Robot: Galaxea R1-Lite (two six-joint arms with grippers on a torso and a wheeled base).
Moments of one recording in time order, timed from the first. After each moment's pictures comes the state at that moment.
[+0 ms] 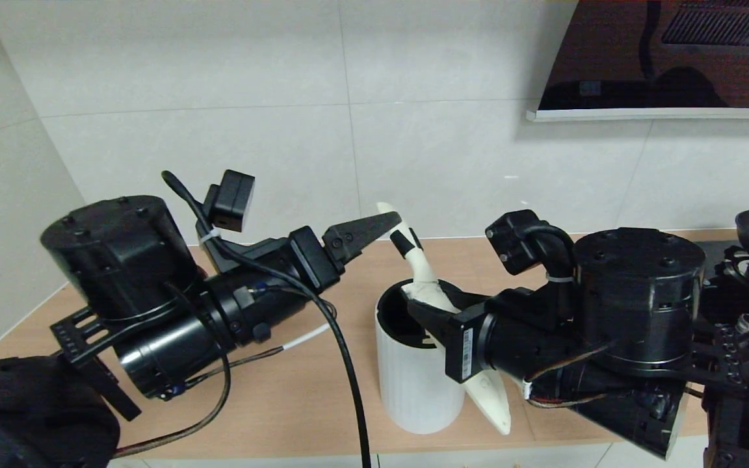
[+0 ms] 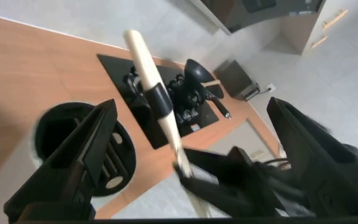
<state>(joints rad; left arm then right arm) -0.61 1.65 -0.65 -1.06 -0.21 -0.81 0.93 1.69 -0.81 -0.70 -0.22 0.25</state>
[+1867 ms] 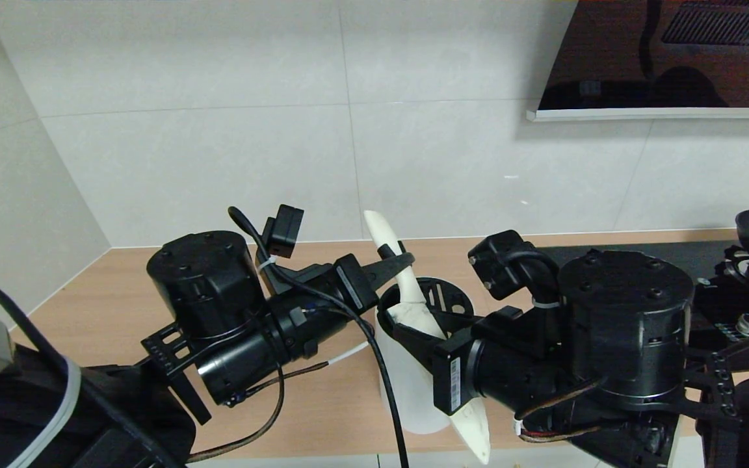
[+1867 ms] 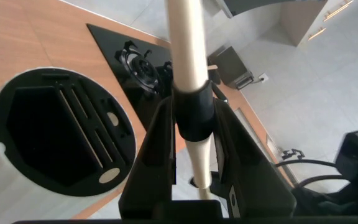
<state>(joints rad) -0.64 1.81 -0.64 -1.20 -0.21 -0.87 0.99 1.71 -0.79 -0.71 -0.22 0.25</state>
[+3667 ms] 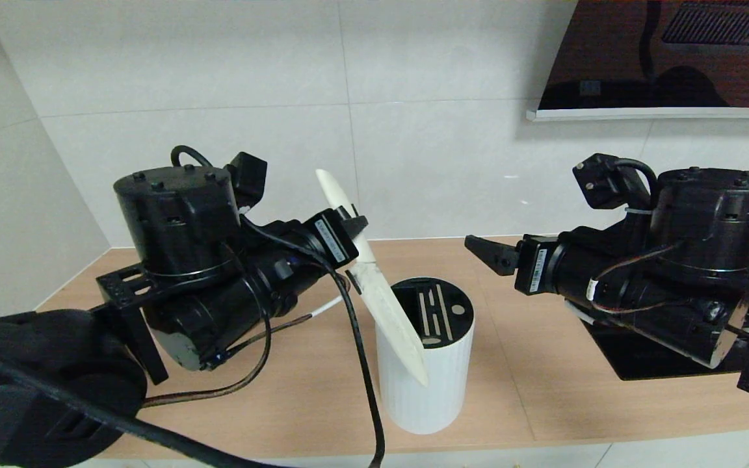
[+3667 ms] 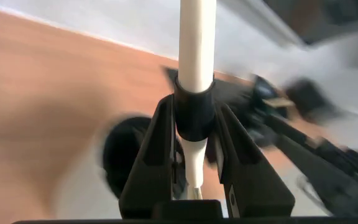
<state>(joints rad) -0.65 1.67 -0.84 -0.75 0.18 -0.66 0.67 1.63 -0.82 -0.70 -0.15 0.25</state>
